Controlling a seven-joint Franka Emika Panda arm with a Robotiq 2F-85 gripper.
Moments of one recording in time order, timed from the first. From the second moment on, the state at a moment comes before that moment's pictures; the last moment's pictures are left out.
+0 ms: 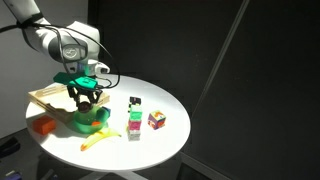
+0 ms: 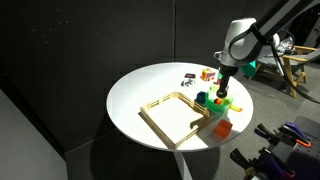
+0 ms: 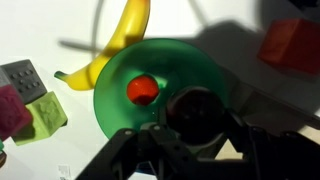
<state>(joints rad) -0.11 0.19 0.03 -2.45 0.00 2.63 -0.49</state>
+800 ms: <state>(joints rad) -0.07 0.19 0.09 -2.39 0.03 2.55 -0.68</state>
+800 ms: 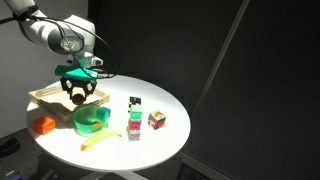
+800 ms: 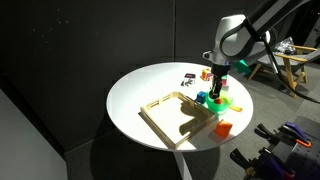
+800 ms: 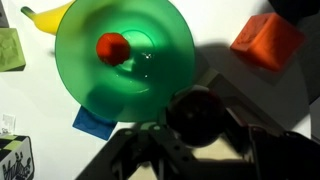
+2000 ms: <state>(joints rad) 0.02 0.30 0.13 -2.27 -0.02 2.55 -0.67</state>
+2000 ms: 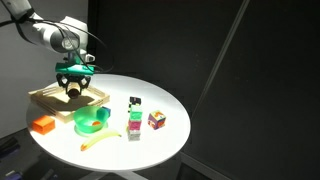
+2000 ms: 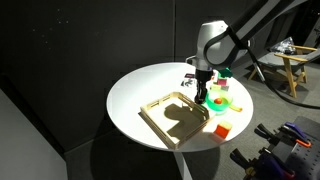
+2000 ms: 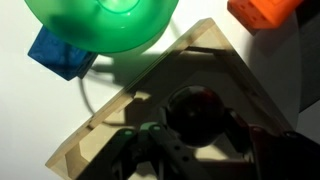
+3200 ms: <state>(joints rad) 0.05 0.40 0.14 -2.17 -0.04 2.52 -0.67</state>
